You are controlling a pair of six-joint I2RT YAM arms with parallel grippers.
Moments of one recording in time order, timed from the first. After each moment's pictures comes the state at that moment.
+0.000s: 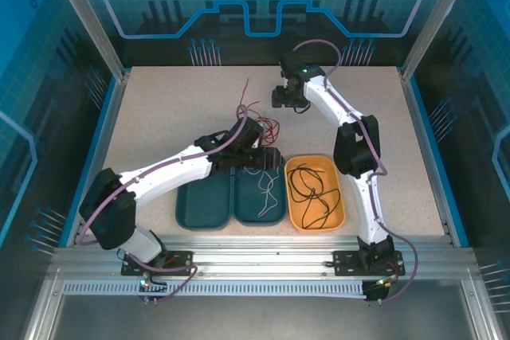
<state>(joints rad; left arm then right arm) -0.76 1.52 1.15 -0.51 0.04 -0.70 0.39 2.36 2.22 -0.98 0.02 0.34</state>
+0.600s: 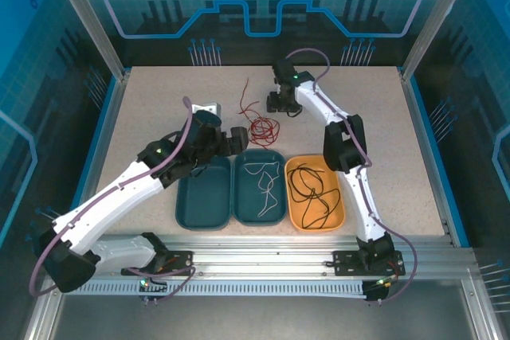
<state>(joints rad) -0.67 1.15 1.12 -0.66 -0.25 -0.66 0.39 2.56 2.36 -0.94 -0.02 0.33</state>
